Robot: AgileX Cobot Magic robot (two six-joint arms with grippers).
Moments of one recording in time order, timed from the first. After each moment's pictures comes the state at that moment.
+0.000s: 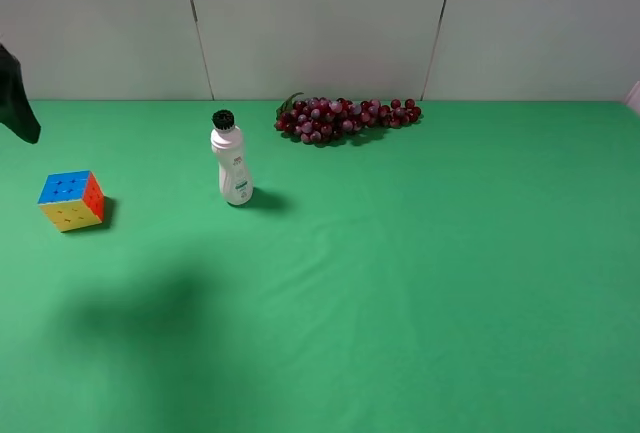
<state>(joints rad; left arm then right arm) -0.01 1.33 -1.03 0.05 0.99 -0.19 -0.08 -0.01 -0.49 0.02 1.03 0.01</state>
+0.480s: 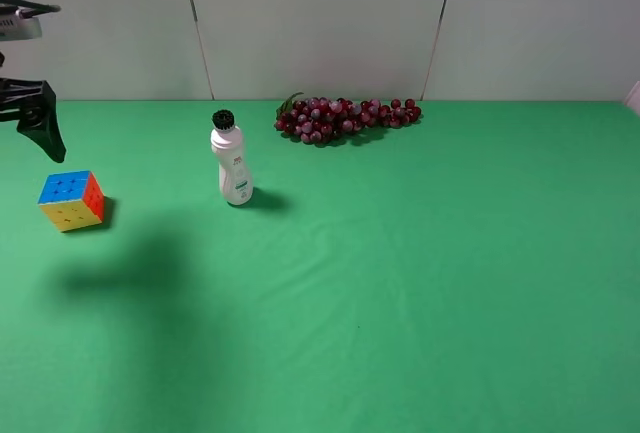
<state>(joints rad) 0.04 1.53 -1.04 0.07 0.87 -0.19 -0.08 -0.01 -0.49 0.02 1.03 0.01</state>
